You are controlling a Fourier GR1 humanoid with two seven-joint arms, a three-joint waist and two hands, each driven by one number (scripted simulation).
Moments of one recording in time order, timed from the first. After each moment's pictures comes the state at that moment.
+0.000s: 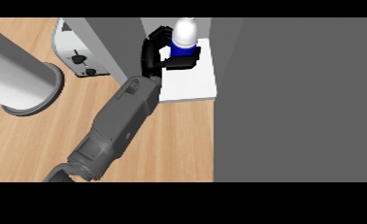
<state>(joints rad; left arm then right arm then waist) -0.95 0.00 -0.21 -0.50 0.42 0.58 -0.41 0.83 -0.35 -0.37 -2.33 -0.77 0.55 -0.16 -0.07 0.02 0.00</state>
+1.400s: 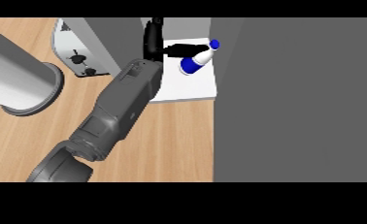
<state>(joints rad) -1.16 0.00 -0.14 -0.24 0.42 0.47 -0.62 0.80 -0.36 -0.39 -2.32 -0.81 0.57 -0.15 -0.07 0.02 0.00</state>
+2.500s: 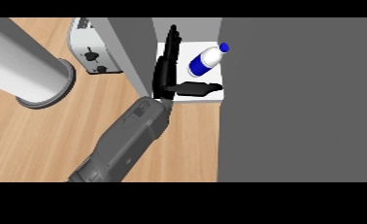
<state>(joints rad) -0.78 0.00 -0.48 -0.76 0.66 0.50 -0.61 0.76 -0.34 -0.40 -2.34 -0.82 0.51 -0.09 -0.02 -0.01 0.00</state>
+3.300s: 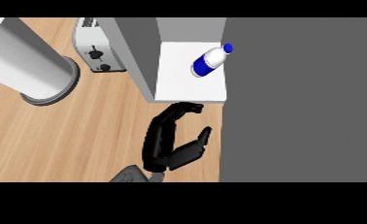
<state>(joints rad) -0.28 0.10 -0.75 -1.37 0.59 0.55 -0.56 0.75 -0.36 -0.39 -2.34 -0.82 0.53 -0.05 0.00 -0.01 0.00</state>
